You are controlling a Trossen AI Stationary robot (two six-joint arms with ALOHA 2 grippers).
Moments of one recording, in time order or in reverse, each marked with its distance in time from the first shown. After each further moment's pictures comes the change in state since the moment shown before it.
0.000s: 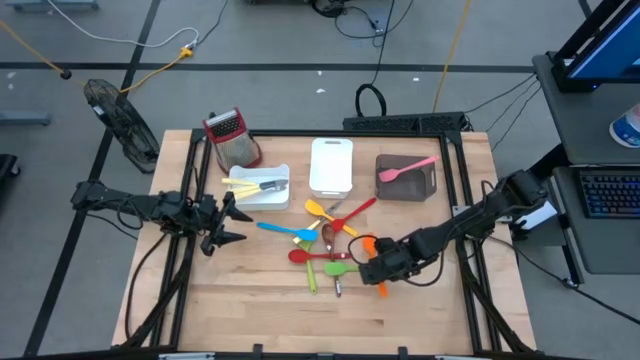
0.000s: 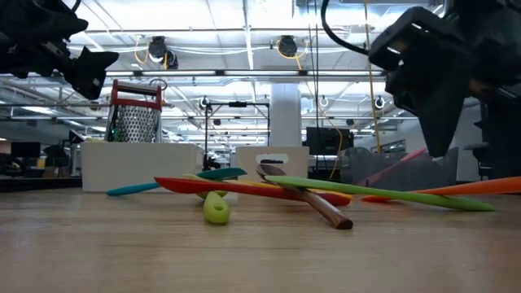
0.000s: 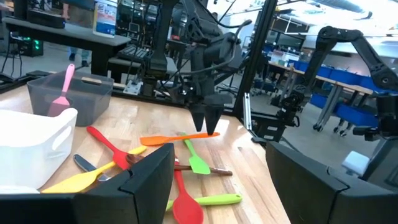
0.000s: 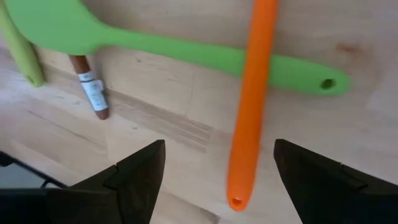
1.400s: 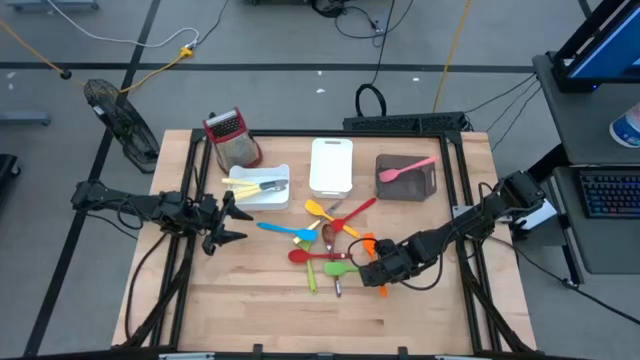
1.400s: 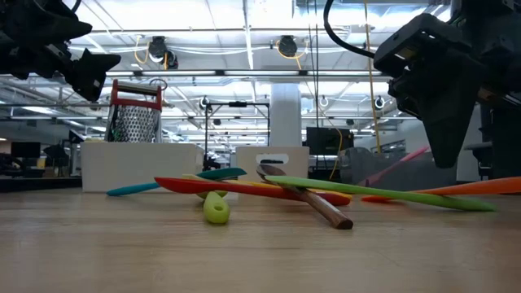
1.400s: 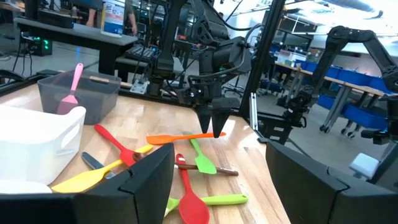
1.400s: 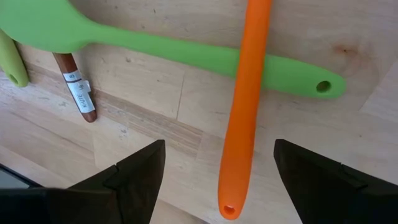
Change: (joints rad) left arm 0.000 0.001 0.000 -0.007 -0.026 -0.001; right arm 0.020 0.020 0.001 -0.003 0.026 0.000
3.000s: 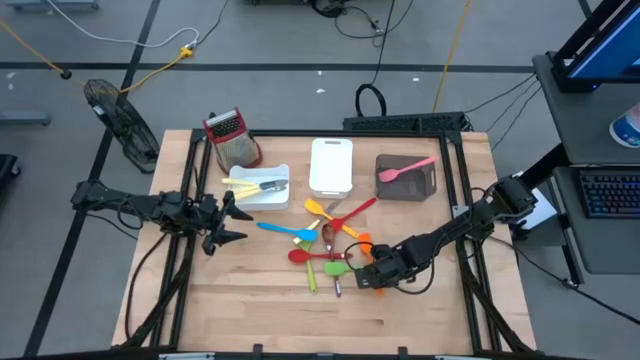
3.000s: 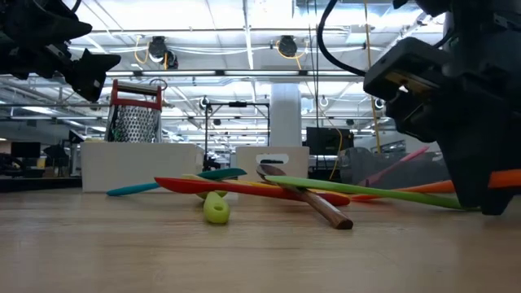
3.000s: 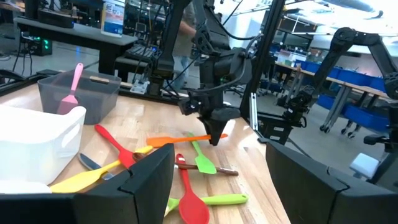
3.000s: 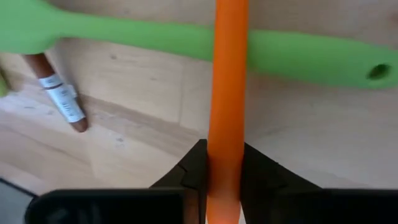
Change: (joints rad) left arm 0.000 0.000 0.000 0.000 0.000 0.000; right arm -0.001 0.090 0.000 0.107 -0.043 0.076
